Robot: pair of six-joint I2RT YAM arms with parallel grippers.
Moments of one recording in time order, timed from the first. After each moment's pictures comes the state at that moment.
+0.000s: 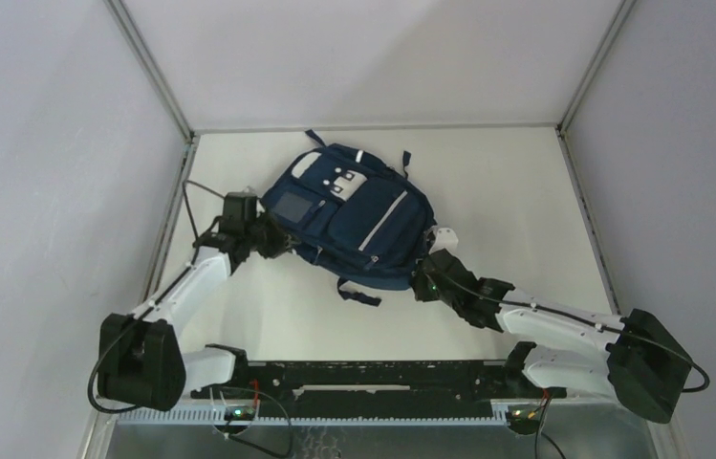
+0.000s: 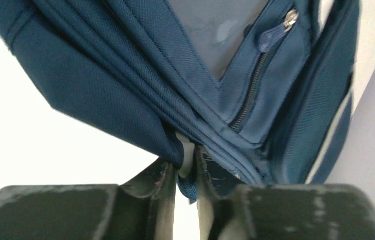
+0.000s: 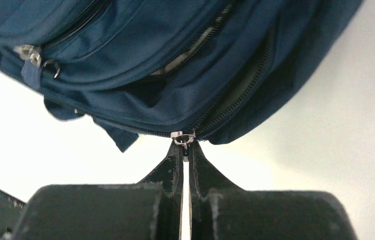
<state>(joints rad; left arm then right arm) -0.19 1.20 0.72 -0.34 0.19 -0.85 0.86 1.09 0.49 -0.14 0.29 0.66</state>
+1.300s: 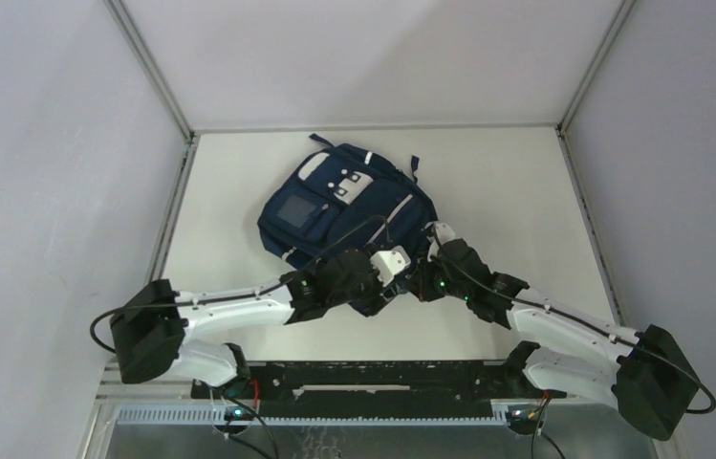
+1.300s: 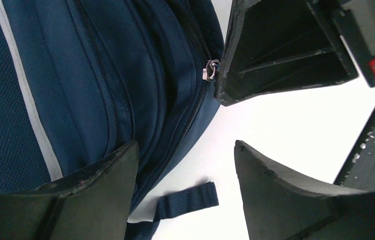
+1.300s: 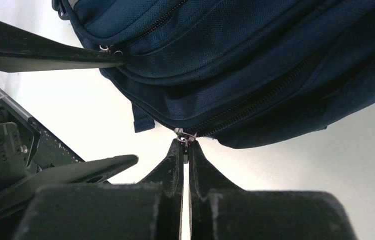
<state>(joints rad) -1.09 1.33 0.74 0.03 -0.09 0.05 0.76 1.02 0.52 -0.17 -0.06 0.53</state>
